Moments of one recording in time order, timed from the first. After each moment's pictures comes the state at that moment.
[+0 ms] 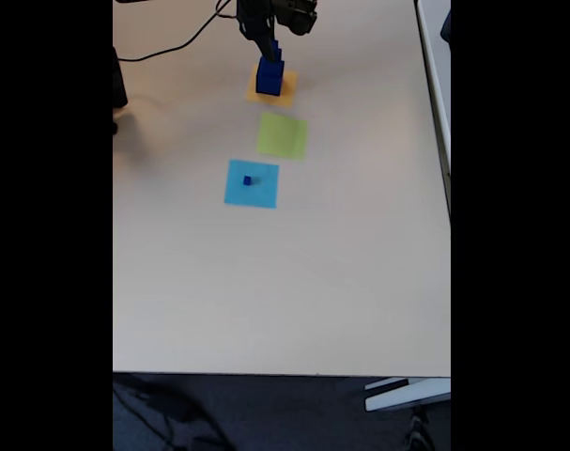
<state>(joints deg) -14.8 82.4 81.3 65.6 107.4</state>
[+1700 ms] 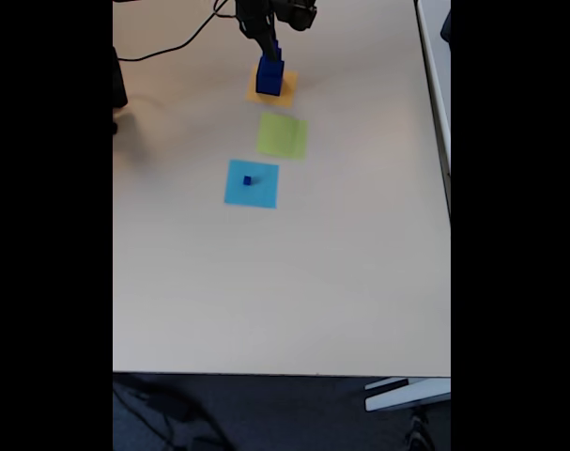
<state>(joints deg) -14.8 84.6 83.2 63.3 105.6</state>
